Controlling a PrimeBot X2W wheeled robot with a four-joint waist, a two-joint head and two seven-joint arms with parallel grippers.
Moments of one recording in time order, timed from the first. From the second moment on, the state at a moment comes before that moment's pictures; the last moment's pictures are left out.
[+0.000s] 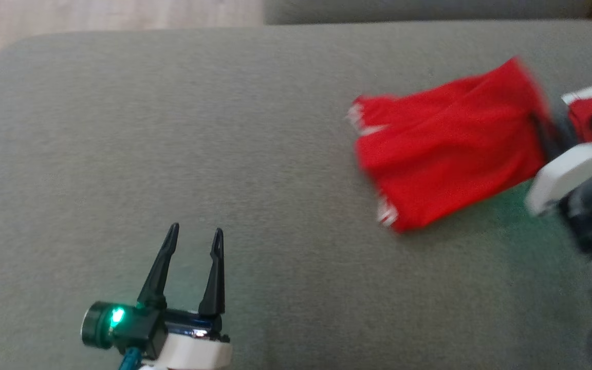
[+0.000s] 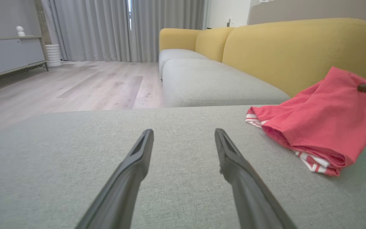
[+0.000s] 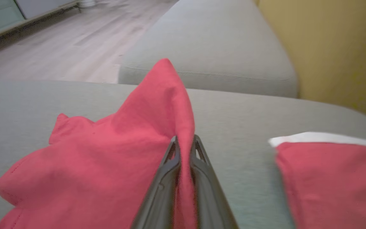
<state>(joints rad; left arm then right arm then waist) 0.04 0.06 -0.26 0.06 -0.11 0.02 -0.25 -0.46 -0.32 0.12 0.46 0.29 0.12 0.17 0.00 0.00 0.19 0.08</state>
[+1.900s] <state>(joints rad) 0.22 0.06 -0.22 0.05 -0.18 0.06 -0.25 0.19 -0.04 0.05 0.19 0.17 0.12 -0.25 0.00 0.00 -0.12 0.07</state>
